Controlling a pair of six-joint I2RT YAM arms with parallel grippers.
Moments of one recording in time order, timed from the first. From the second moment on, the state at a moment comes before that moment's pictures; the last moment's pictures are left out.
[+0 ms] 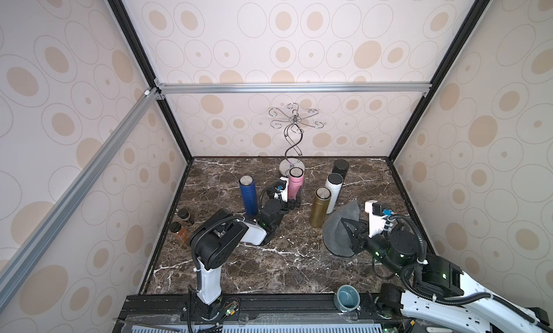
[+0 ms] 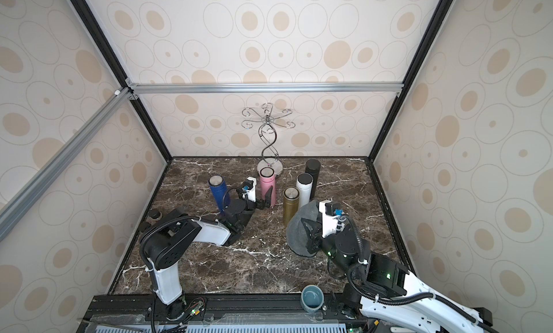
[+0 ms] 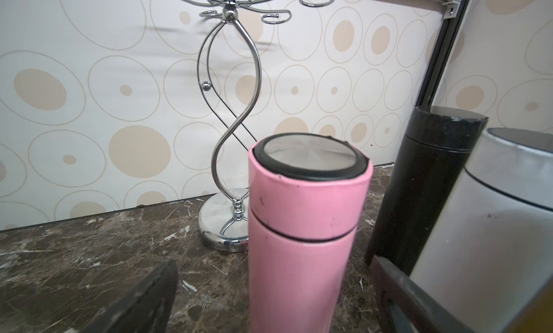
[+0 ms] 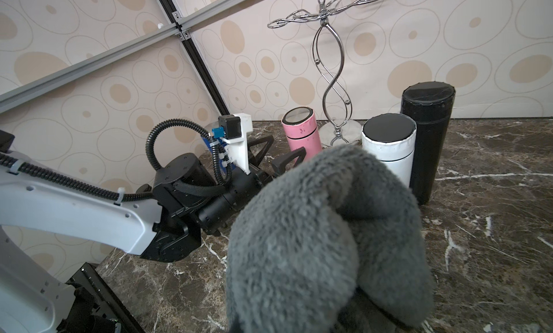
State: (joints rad) left arm -0.72 1.84 0.74 1.14 -0.35 -0.05; right arm 1.07 0.55 0.79 -0.48 0.48 0.45
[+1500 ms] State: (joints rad) left arm -0.56 1.44 0.41 0.98 -0.61 -0.04; right arm 1.07 0.82 0.80 -0.29 0.27 0.45
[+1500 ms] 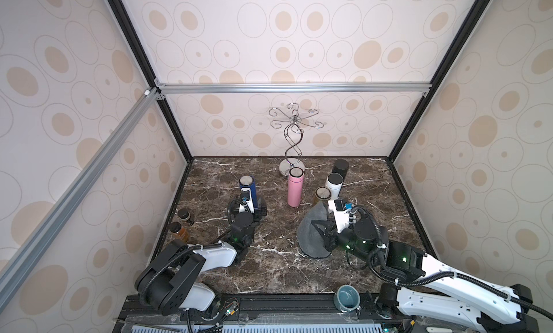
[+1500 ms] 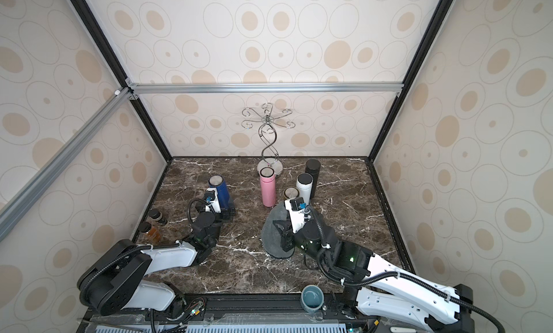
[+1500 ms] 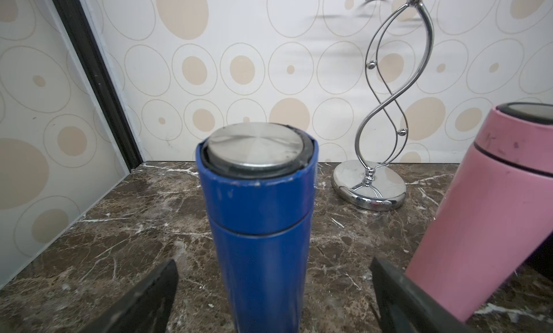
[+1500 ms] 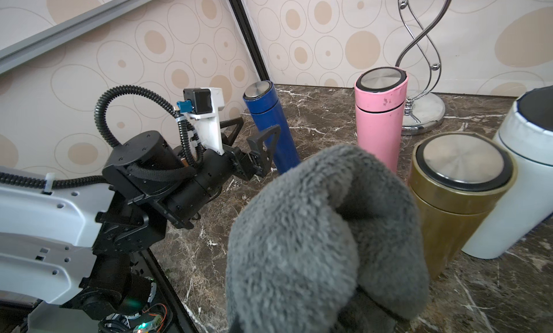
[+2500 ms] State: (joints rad) left arm -0.44 1.71 0.58 1.06 -0.53 -0.06; right arm 1.07 0.81 0.81 -0.32 0.34 0.44
